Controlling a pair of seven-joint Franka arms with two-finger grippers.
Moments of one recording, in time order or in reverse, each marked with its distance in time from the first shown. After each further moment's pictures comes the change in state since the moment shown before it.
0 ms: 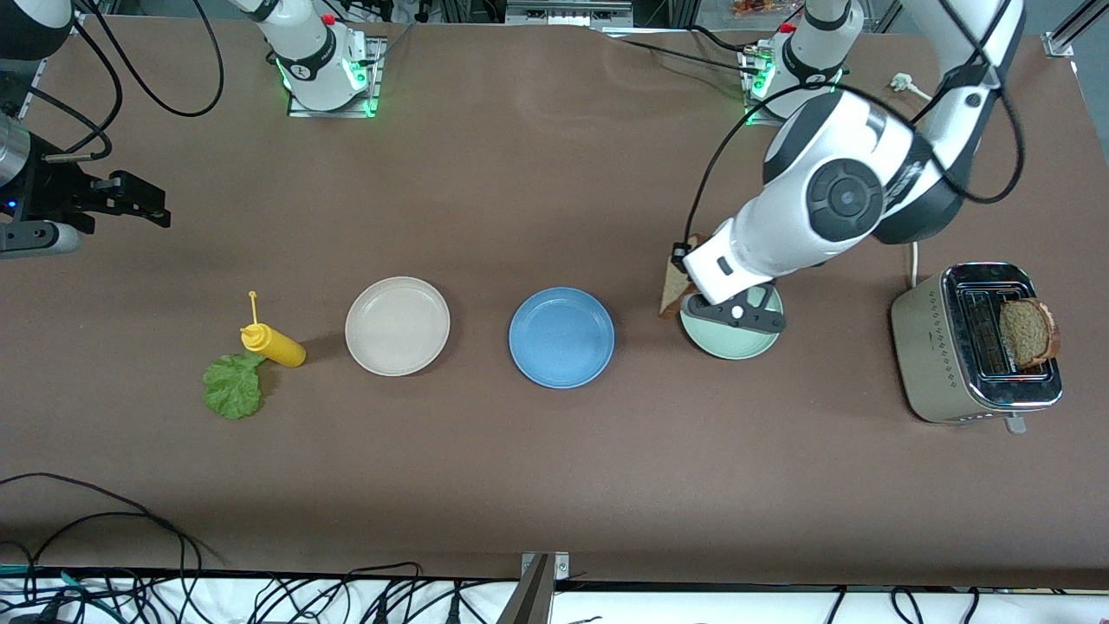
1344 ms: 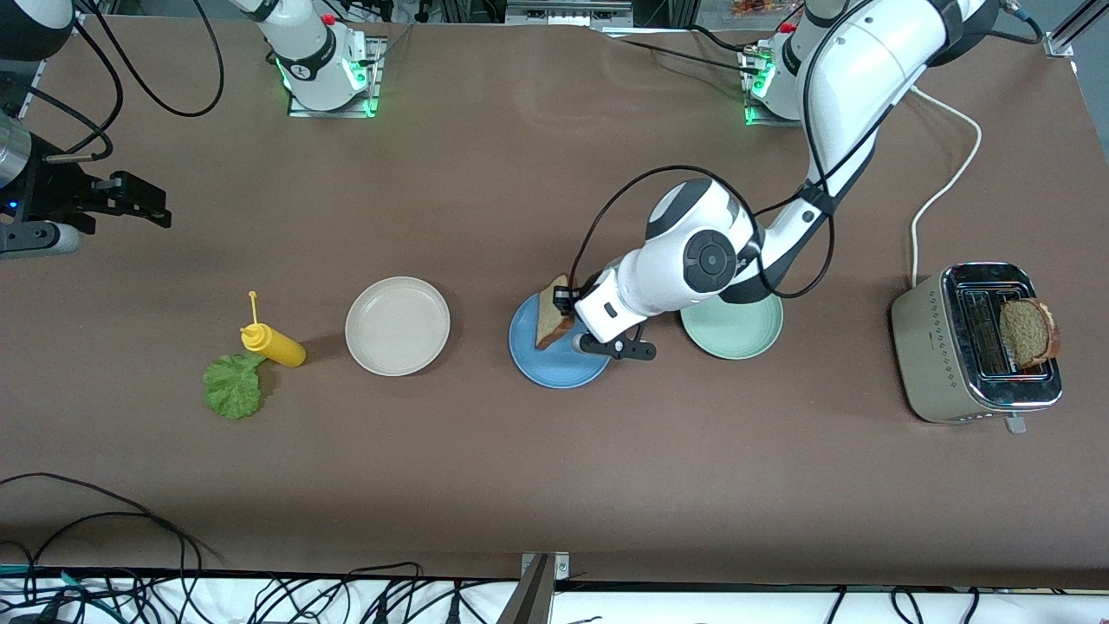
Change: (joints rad) left arm -0.069 0.348 -0.157 0.044 0.000 0.489 -0.219; right arm 0.000 0.001 0.000 0.000 0.000 0.001 0.000
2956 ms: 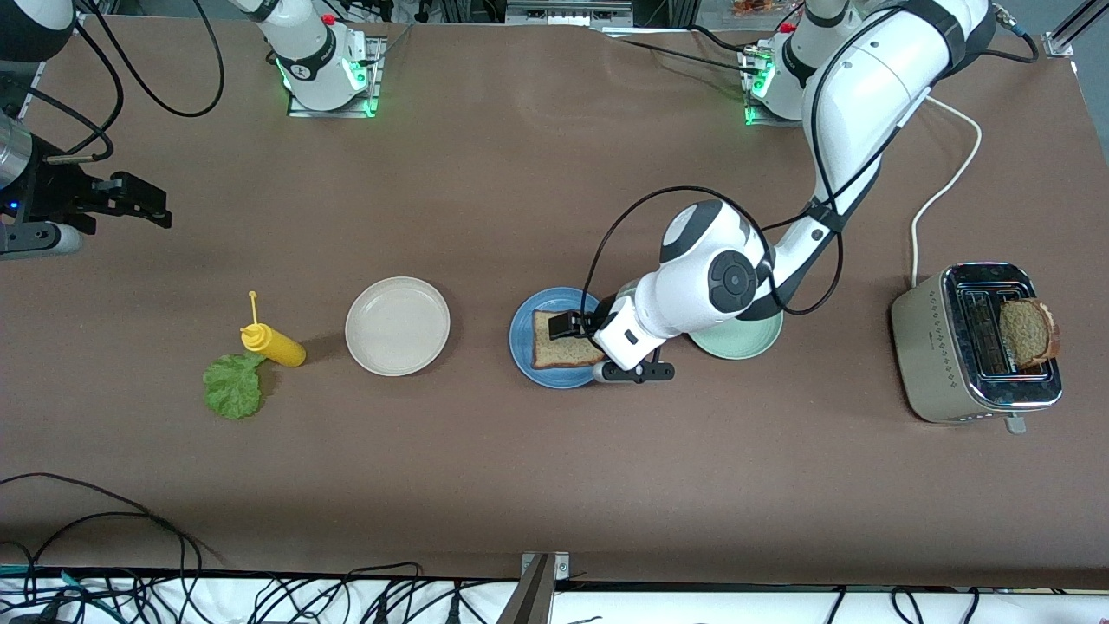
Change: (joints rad) left arm 0.027 0.045 0.008 0.045 0.000 0.063 -0.051; right arm 0.000 0.001 0.000 0.000 0.000 0.000 0.000
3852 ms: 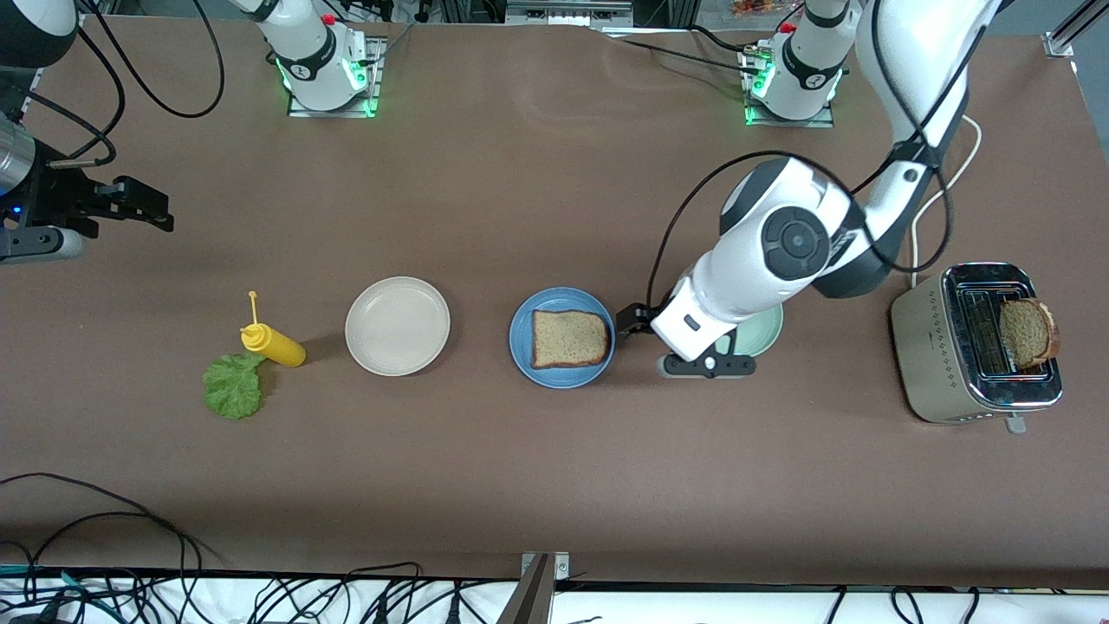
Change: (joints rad) left arm 0.016 -0.226 0.121 0.011 0.110 -0.311 0.001; right arm 0.000 0.011 0.000 -0.001 0.008 0.015 -0.003
